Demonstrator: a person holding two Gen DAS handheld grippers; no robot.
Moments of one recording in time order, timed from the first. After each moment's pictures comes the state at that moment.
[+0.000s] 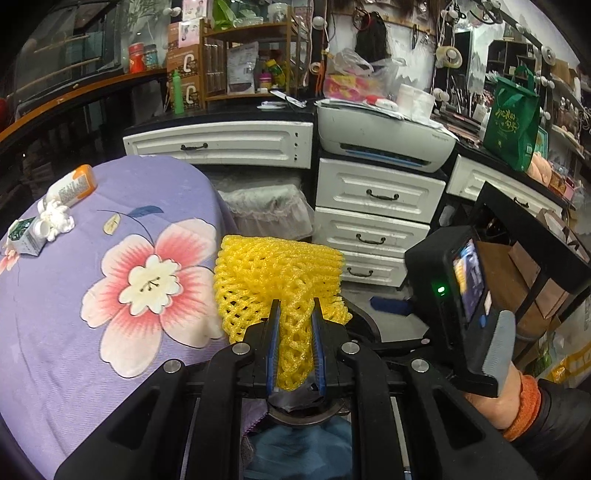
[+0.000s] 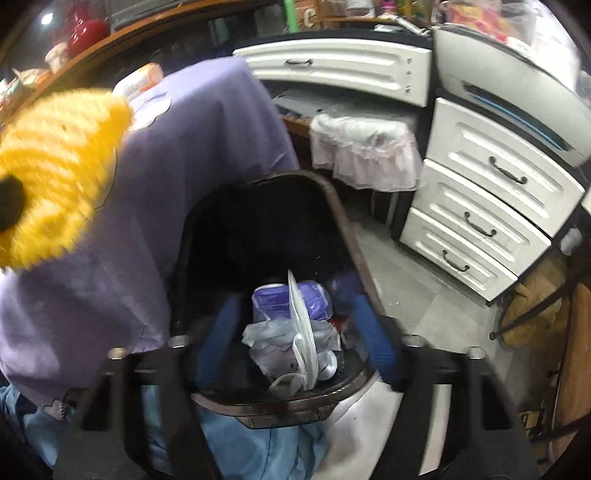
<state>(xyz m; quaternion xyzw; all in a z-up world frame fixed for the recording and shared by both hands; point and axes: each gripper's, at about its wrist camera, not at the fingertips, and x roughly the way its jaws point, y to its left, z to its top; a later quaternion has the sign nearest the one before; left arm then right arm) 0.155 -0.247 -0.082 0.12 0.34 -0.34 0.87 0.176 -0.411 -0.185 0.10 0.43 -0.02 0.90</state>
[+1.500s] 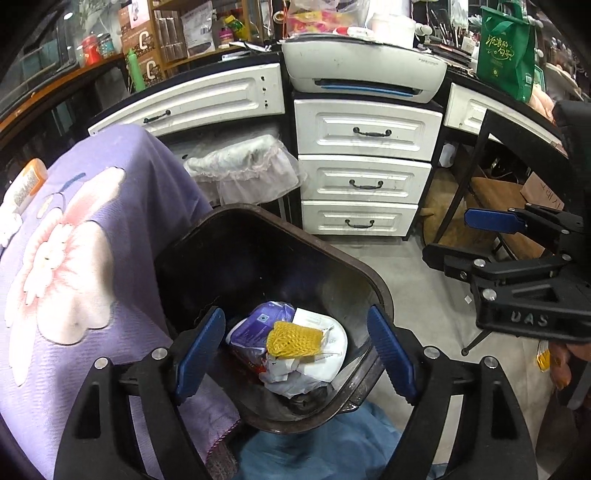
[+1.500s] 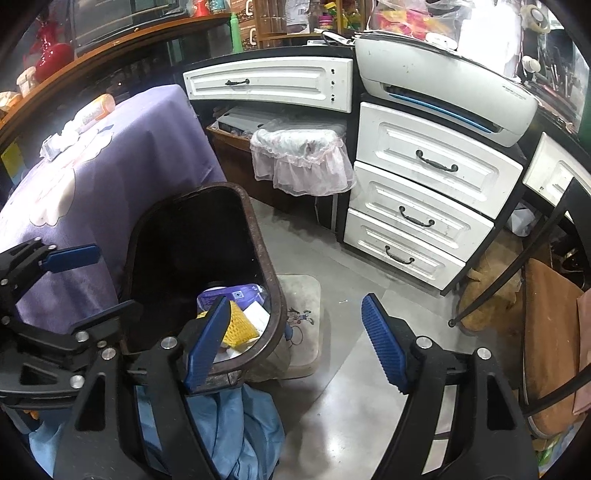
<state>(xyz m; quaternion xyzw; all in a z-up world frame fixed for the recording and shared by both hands) 0.161 -0.295 -0.152 0.20 0.38 -0.34 0.84 0.125 -0.469 -0.169 0.10 0.41 -0.11 0.90</state>
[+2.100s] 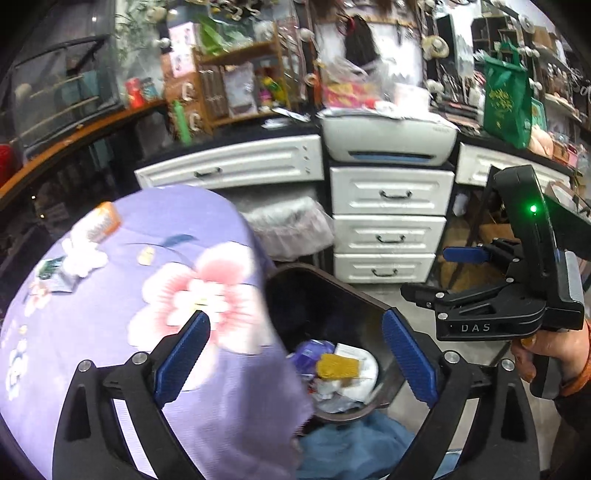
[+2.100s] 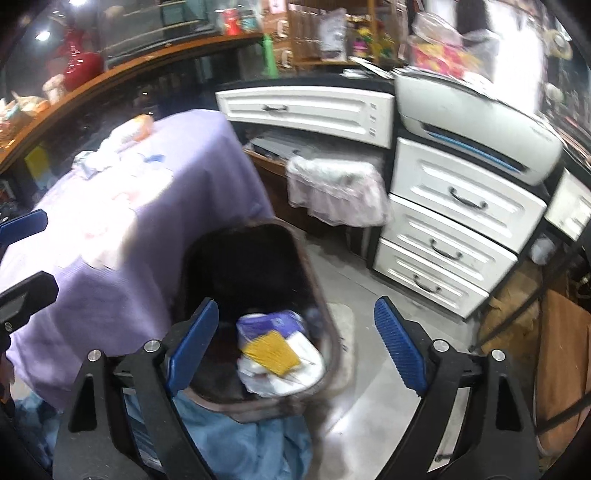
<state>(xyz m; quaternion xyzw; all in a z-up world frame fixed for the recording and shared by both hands) 0.151 -0.221 -0.058 0.17 0.29 -0.31 0.89 0.152 -0.419 -0.115 0.09 0.37 -0.04 0.92</state>
